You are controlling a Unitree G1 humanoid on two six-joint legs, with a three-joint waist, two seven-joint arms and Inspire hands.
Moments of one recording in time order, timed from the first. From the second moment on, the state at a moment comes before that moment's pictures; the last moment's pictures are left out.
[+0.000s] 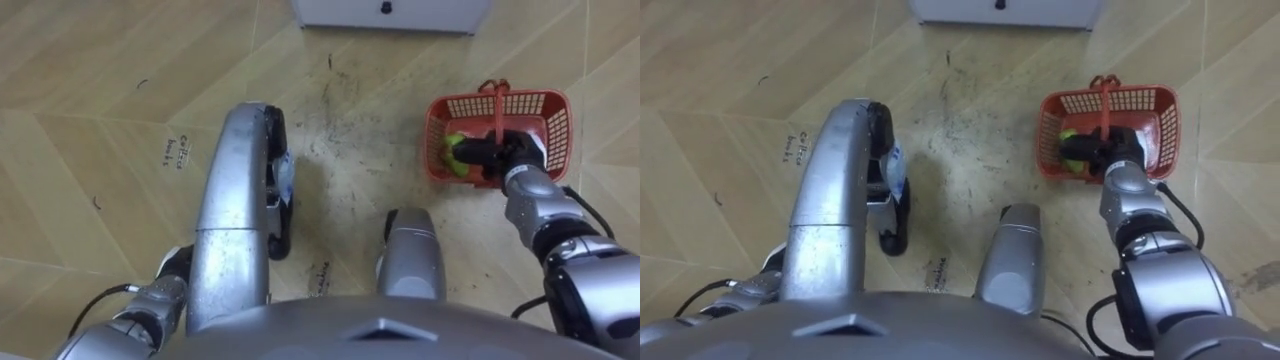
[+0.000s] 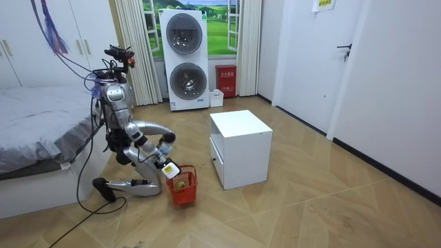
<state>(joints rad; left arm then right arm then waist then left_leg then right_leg) -0.03 0.26 -0.40 1.31 -0.24 -0.06 0.06 -0.29 -0.31 0.18 1.11 0.29 0.00 -0.17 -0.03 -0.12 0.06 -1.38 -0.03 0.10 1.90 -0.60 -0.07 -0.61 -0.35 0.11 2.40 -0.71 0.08</state>
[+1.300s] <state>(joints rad) 0.06 0.30 -0.18 1.12 -0.24 -0.10 0.10 0.18 -0.34 0.19 0.16 -0.10 0.01 -0.13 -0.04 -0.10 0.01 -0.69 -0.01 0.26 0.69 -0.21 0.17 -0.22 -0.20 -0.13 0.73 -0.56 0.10</state>
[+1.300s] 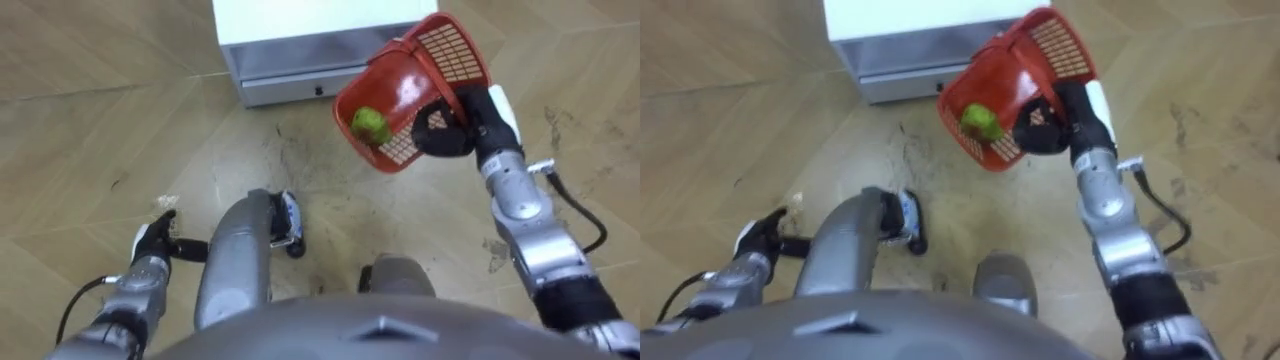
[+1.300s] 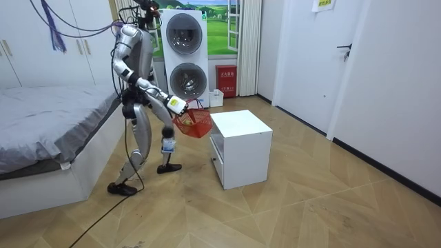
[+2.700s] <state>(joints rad) 0.13 0.30 -0.13 1.13 -0.19 -0.13 0.06 0.21 -0.31 0.10 -0.21 -0.15 -0.09 0.07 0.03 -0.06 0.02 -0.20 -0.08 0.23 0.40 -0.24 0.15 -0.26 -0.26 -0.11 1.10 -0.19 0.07</state>
